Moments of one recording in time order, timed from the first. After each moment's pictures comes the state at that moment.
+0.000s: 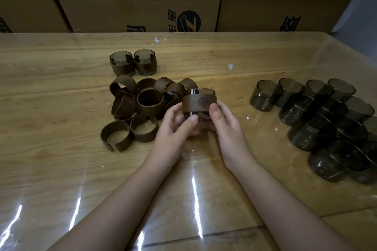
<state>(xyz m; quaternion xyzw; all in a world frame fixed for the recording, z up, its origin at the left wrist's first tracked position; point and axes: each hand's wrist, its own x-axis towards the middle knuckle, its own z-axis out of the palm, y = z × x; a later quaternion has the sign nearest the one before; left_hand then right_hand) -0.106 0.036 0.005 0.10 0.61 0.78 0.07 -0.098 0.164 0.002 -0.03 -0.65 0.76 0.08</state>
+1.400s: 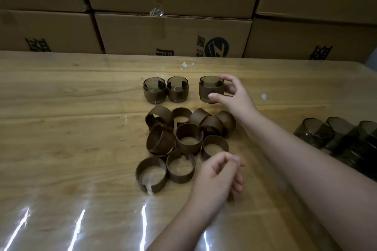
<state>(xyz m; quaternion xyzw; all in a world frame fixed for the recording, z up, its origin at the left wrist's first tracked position) -0.114 0.032 0.015 0.06 0.64 0.76 0.14 -0.266 0.153 0.043 -0.02 -0.82 0.56 0.09</state>
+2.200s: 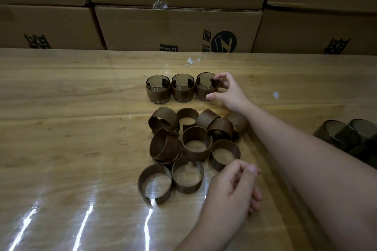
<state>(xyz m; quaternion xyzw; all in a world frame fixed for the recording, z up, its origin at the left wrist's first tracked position) -0.111 0.033 0.009 0.10 0.65 0.74 0.15 -0.332 0.149 0.012 0.01 -0.85 0.52 0.04</state>
